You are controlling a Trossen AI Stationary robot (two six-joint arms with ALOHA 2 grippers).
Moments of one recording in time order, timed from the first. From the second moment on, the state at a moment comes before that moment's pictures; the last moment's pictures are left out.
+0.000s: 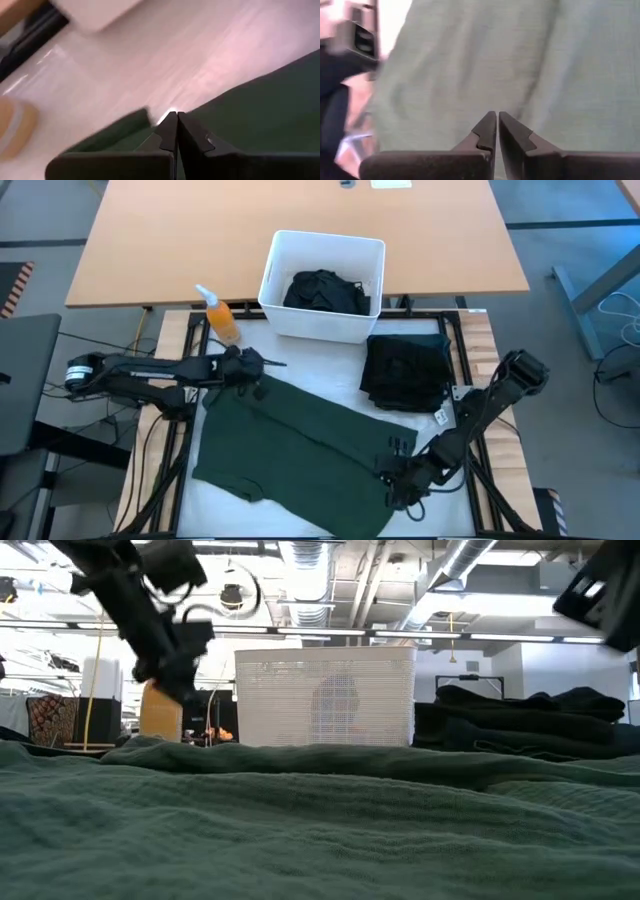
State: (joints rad) left arm 0.19 1.13 0.60 -0.36 -0.43 -0.37; right arm 0.76 1.57 1.01 -0.46 0.36 0.88
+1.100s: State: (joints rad) left arm -0.78 1.11 0.63 -0.71 -0.05 -0.62; right arm 0.86 1.97 1.35 -0.19 0.34 0.52
